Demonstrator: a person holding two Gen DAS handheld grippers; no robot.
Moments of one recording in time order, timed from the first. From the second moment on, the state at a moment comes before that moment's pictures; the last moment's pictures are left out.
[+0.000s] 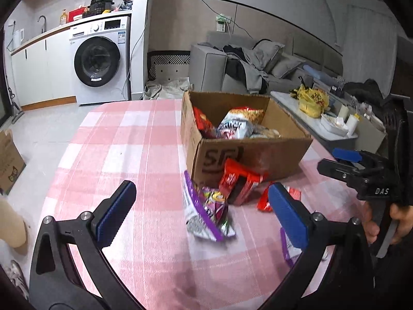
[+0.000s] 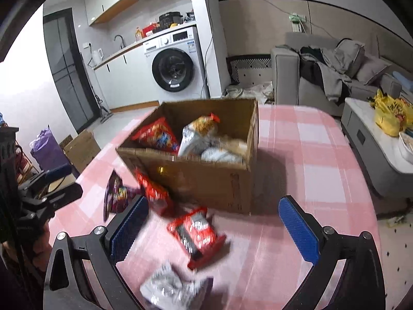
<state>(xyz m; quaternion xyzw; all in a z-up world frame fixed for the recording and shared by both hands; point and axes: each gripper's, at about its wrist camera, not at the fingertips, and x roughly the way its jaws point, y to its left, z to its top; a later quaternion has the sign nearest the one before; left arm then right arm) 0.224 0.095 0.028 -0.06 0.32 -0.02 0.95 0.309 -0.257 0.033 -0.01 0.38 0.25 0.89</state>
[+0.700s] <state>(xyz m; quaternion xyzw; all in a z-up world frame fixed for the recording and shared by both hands) 0.202 0.074 0.005 -0.03 0.35 -0.04 0.94 0.266 -0.243 -0.016 -0.05 0.46 0.28 0.84</state>
